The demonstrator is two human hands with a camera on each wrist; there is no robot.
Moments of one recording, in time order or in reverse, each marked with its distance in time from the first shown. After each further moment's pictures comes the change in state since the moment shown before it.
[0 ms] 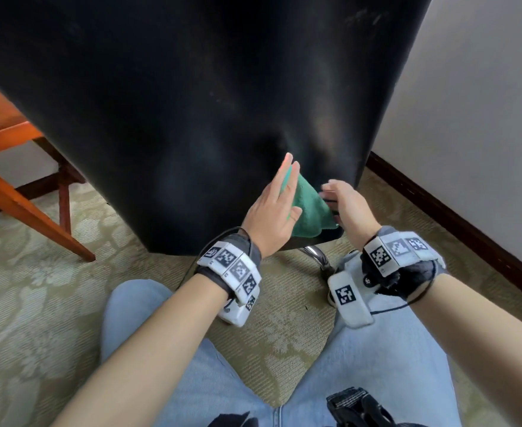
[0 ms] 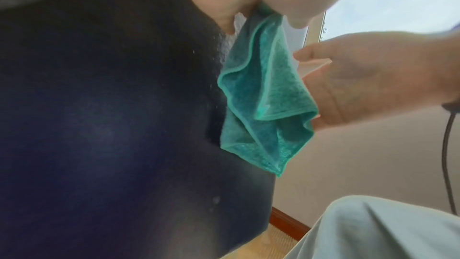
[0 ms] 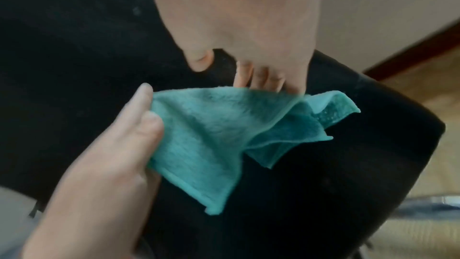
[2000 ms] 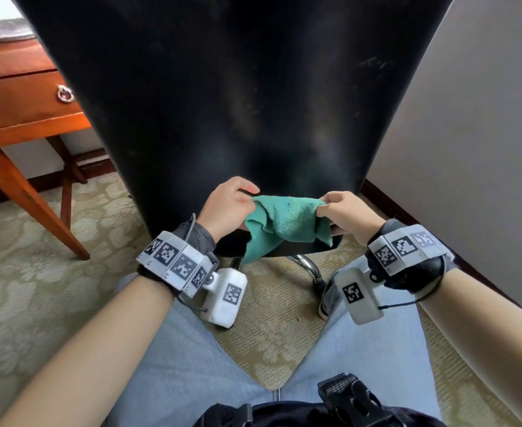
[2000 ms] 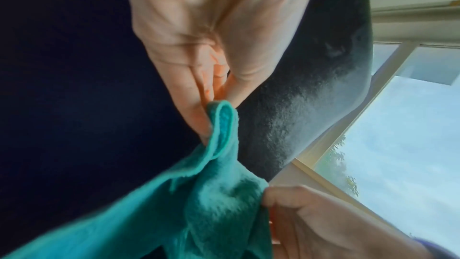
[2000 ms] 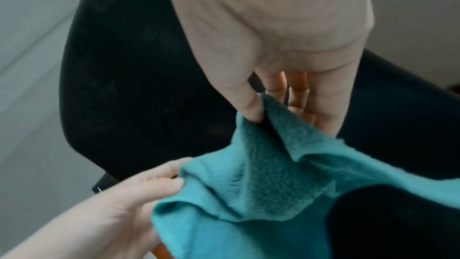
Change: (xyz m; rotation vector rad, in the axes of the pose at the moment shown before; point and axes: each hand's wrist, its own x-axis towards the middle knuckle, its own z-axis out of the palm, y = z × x) left_hand -0.040 0.009 -0.105 -0.533 0.024 -0.638; right_hand -0.060 -0.043 0.012 -0.602 -0.125 -0.125
